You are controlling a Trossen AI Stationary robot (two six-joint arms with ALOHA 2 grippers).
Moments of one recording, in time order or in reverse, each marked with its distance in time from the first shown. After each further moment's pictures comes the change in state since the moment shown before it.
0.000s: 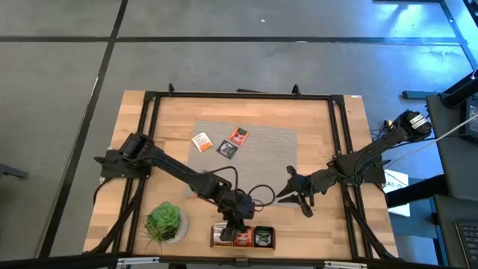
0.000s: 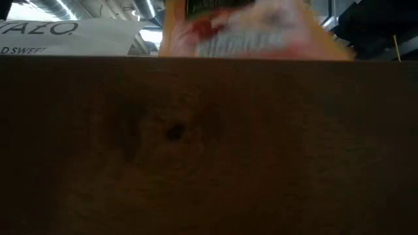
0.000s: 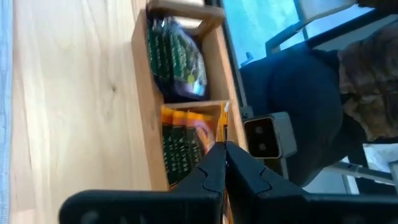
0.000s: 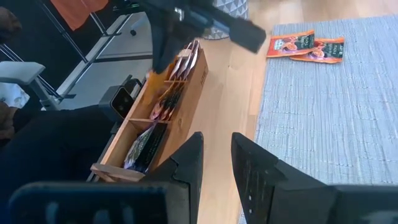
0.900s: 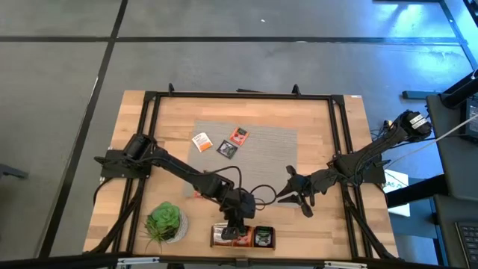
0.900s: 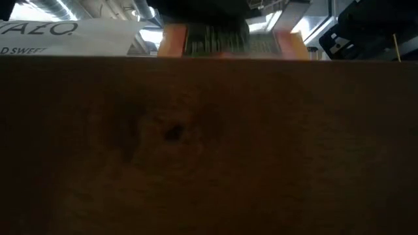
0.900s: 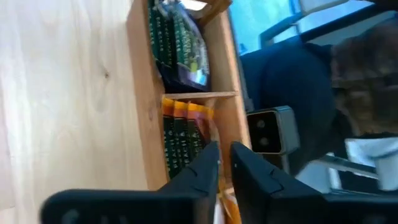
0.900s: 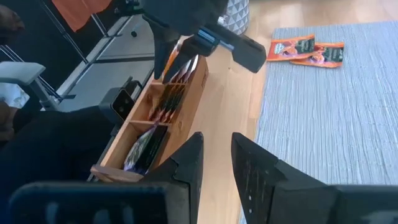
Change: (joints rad) left arm 0.021 0.037 0.000 0.010 0.068 -0.024; right arm -0.004 0.000 0.000 0.009 0.000 -0.016
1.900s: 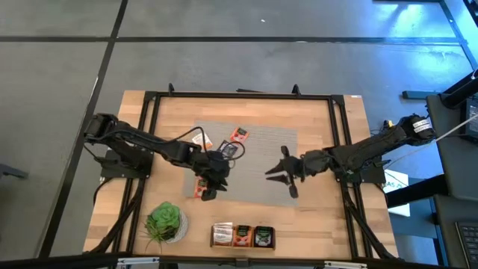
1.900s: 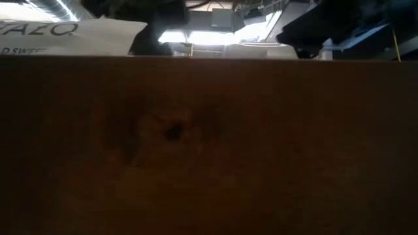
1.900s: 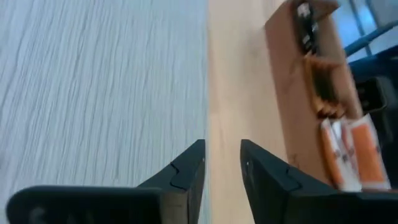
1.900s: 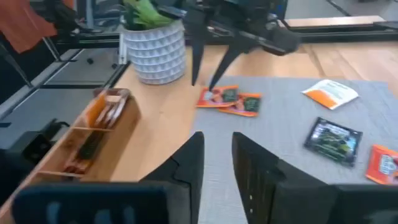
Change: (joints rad) left arm 0.209 -0.489 -0.526 0.064 -0.169 0.203; right arm -0.231 0.008 0.001 0.122 -0.021 -0.201
